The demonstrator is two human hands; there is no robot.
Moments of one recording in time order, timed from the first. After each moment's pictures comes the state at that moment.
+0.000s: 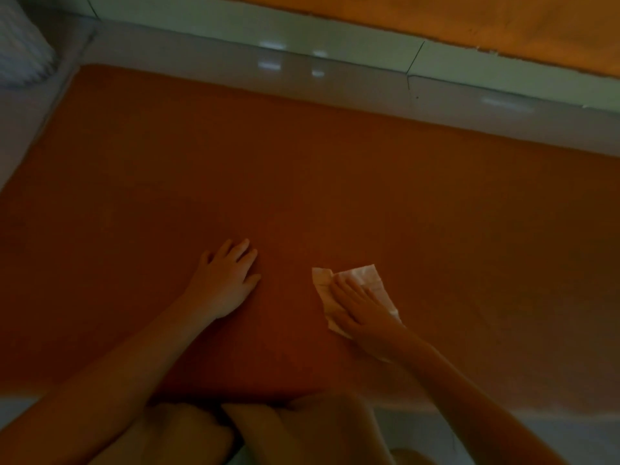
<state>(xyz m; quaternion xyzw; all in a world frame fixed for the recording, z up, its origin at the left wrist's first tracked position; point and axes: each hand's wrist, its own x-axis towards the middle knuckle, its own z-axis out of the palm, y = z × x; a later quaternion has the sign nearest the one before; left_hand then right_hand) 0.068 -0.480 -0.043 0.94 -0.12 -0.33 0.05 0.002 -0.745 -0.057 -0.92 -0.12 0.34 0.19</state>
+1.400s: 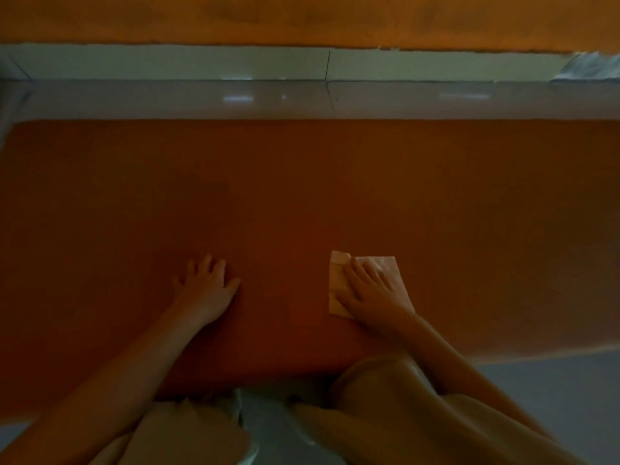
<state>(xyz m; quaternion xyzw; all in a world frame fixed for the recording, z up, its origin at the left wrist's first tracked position) 0.045 -0.569 -0.040 0.94 -0.01 -0.33 0.05 -0.031 -0.860 -0.044 -0.95 -0.01 0.30 0.11</state>
